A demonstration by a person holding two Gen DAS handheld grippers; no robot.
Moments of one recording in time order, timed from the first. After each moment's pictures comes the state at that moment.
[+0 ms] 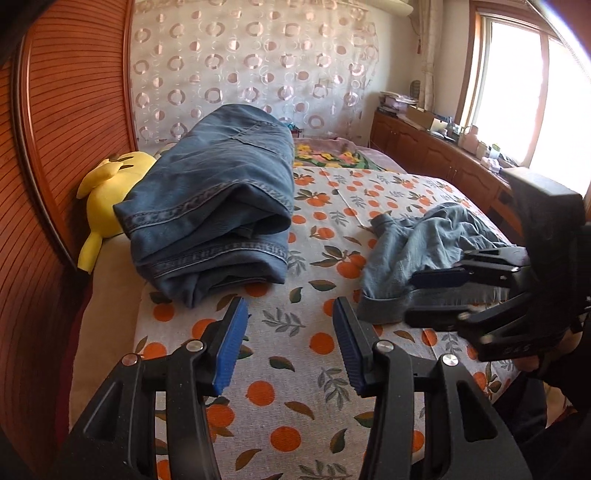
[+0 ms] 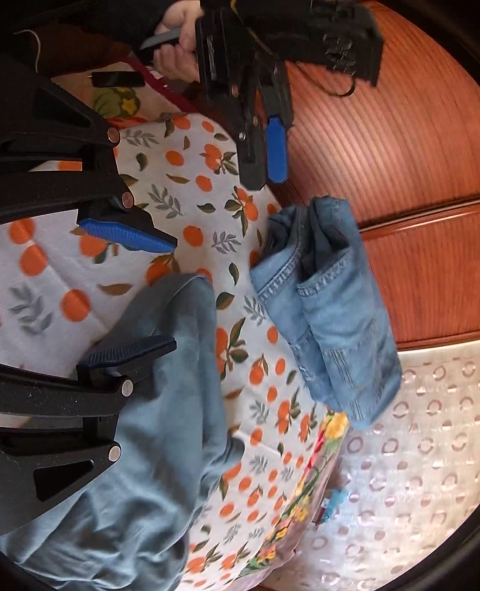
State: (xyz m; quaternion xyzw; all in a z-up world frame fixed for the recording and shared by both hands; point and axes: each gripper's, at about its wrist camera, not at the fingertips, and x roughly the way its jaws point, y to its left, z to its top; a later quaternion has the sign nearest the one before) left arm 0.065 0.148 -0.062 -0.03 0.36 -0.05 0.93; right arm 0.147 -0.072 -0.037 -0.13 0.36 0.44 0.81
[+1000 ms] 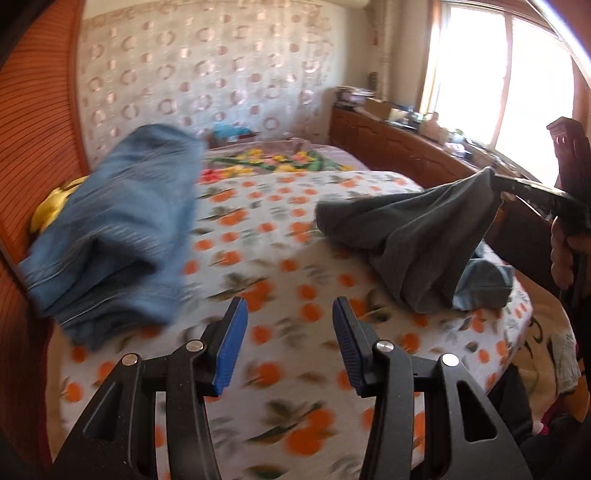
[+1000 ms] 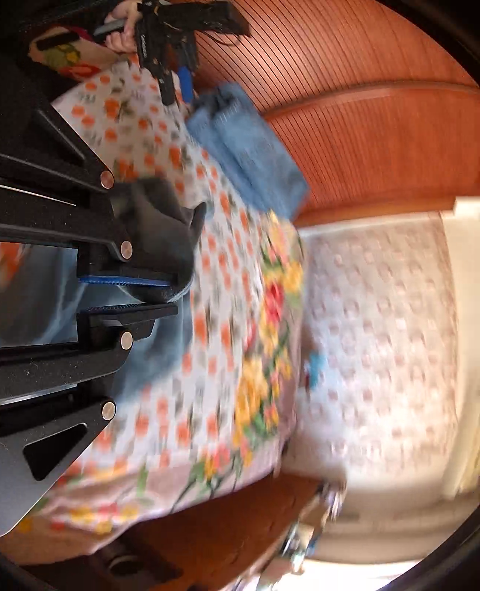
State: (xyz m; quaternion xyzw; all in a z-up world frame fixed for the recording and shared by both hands) left arm 0.098 0.050 -0.054 0.00 0.35 -0.13 0.93; right arm 0.166 -0.281 0.045 -0.04 0.28 0.22 0.93
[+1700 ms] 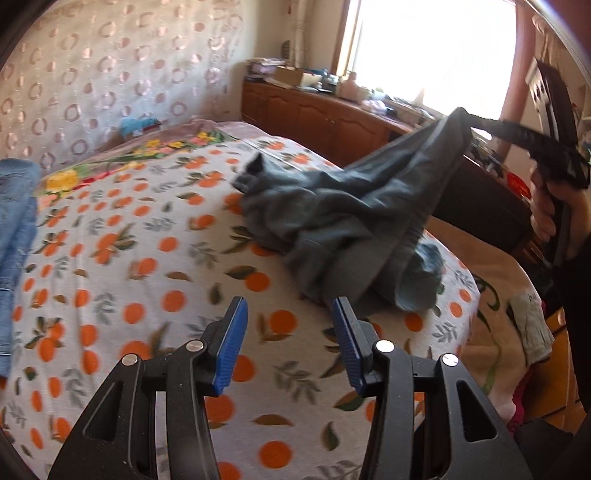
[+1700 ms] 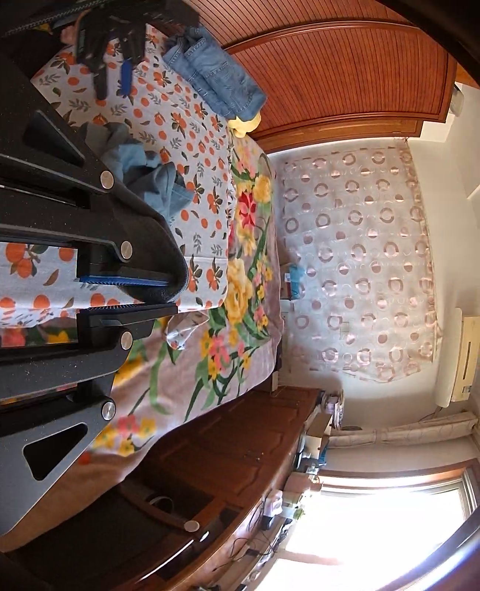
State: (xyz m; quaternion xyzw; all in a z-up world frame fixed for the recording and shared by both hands) left arm 0.123 -0.112 -0.079 0.03 0.39 -0.27 0.88; right arm 0.124 -0.384 0.048 -0.01 0.24 0.09 0.97
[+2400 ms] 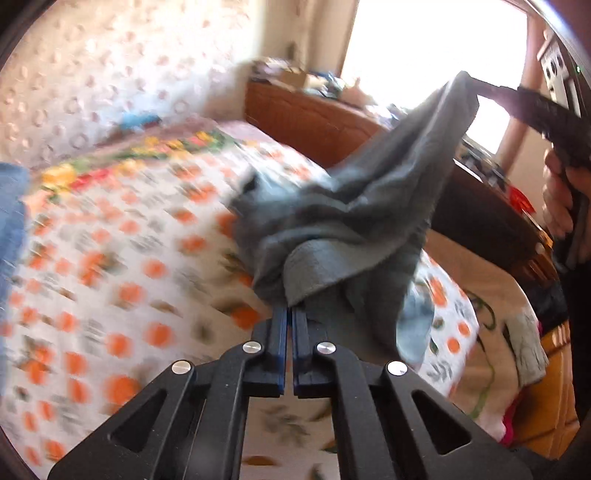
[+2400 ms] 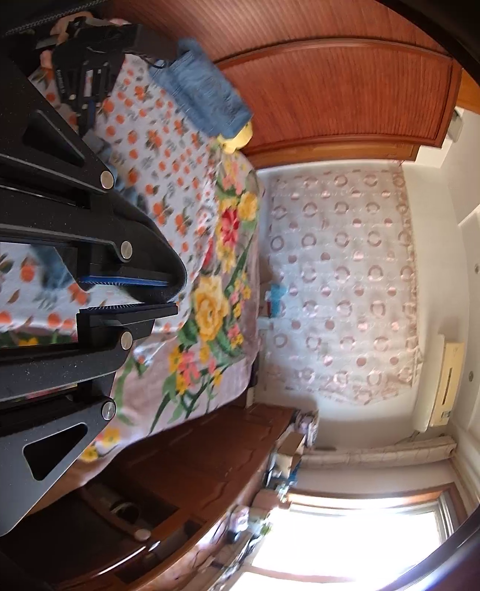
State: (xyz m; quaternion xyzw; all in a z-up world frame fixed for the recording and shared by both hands) left arm 0.145 -0.120 -0.054 0.01 0.38 -0.25 0.89; right arm 0.139 -0.385 0.083 -0.03 0.20 0.14 0.97
